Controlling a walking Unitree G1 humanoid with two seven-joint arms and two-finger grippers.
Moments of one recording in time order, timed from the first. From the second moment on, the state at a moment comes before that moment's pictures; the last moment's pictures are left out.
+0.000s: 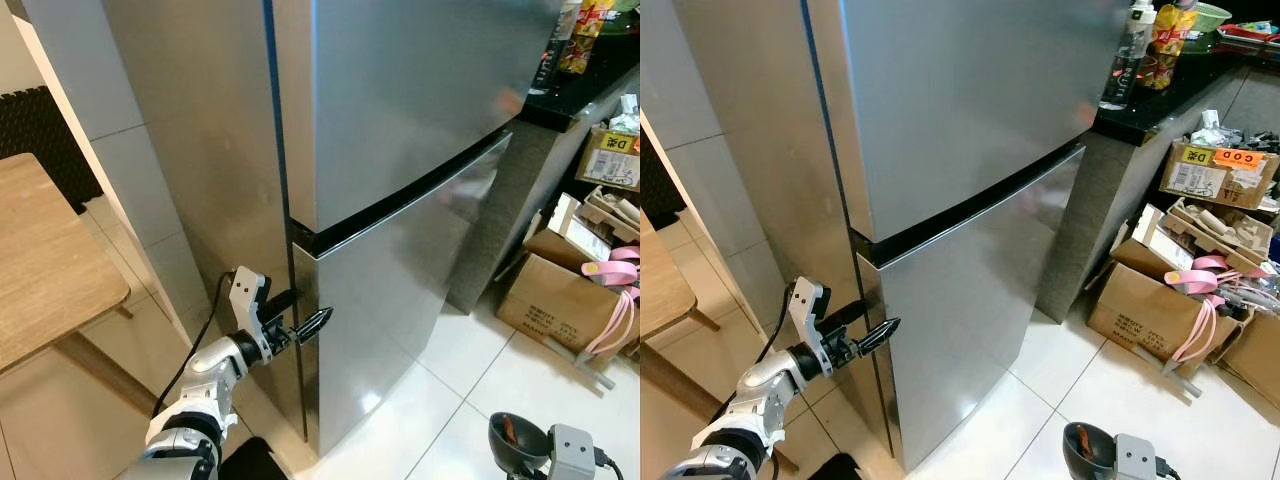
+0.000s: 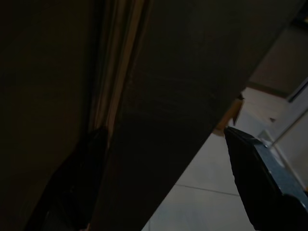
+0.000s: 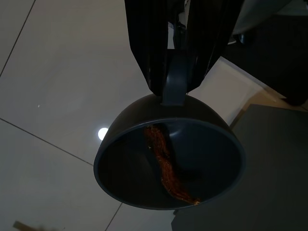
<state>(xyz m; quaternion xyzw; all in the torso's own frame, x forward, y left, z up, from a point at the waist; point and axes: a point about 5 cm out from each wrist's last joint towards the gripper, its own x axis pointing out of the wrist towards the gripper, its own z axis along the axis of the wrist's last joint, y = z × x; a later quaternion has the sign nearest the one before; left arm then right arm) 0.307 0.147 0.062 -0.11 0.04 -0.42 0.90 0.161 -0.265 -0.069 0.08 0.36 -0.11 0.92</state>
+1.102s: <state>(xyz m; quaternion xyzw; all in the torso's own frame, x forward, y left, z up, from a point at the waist) 0.239 0.084 0.028 -0.16 0.16 -0.68 0.70 0.162 -0.265 -0.069 0.08 0.36 -0.11 0.92</state>
